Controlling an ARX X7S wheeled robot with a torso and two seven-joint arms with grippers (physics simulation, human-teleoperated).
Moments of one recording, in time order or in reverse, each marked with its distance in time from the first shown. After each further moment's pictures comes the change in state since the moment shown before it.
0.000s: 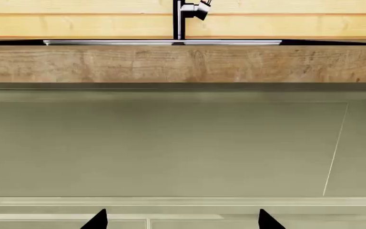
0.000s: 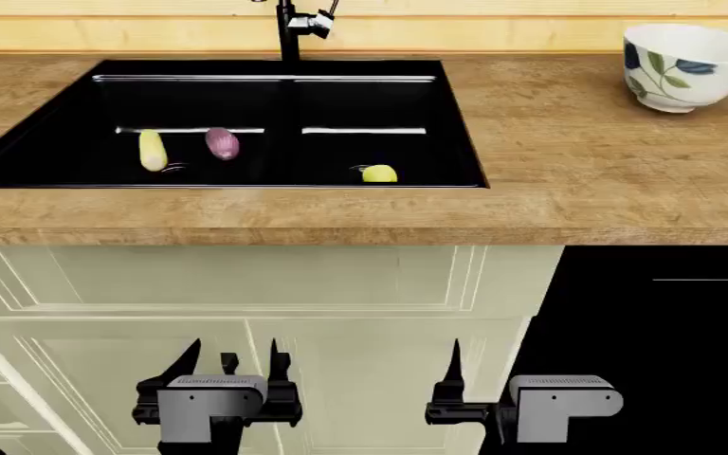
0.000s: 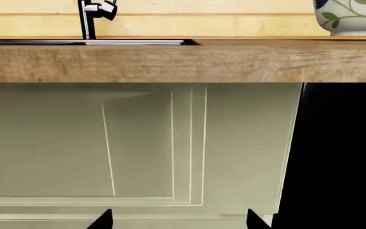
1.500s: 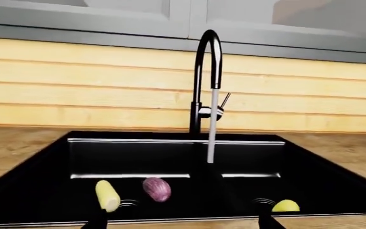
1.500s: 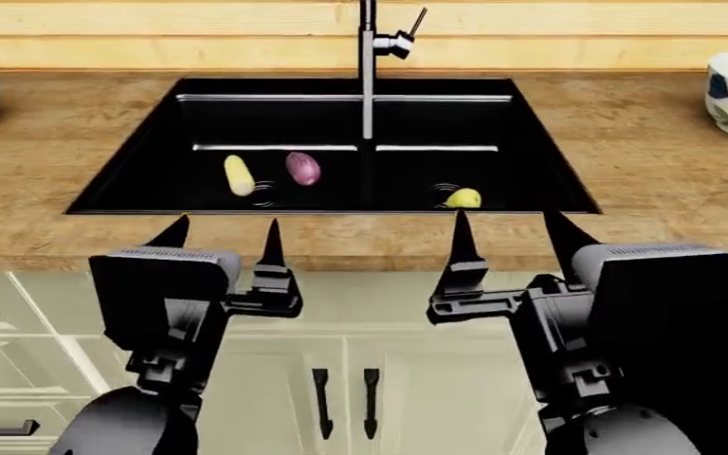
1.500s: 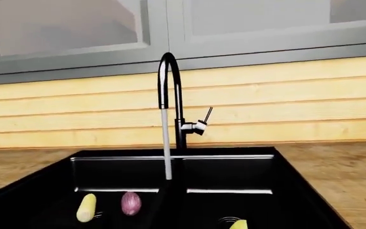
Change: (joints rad) left arm -0.277 -0.149 0.072 0.607 -0.295 -0.673 -0.129; right arm 0.284 0.145 -0.039 -0.804 0.360 0.827 0.173
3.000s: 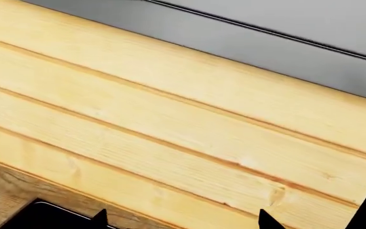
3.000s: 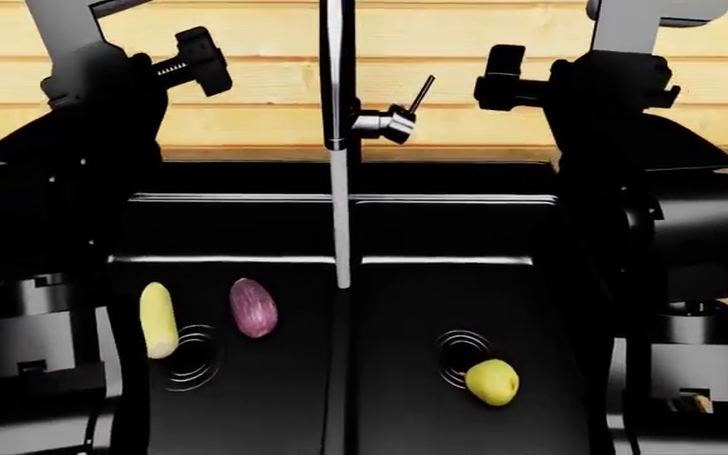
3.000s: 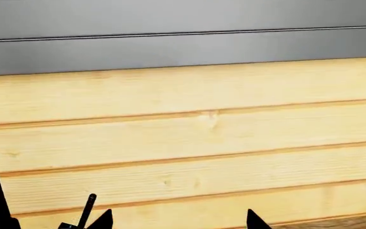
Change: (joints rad) left arm -0.952 0.011 -0.129 -0.969 -0.076 -0.161 -0.189; right arm 0.884 0.027 -0.049 0.997 -0.052 0.067 0.056
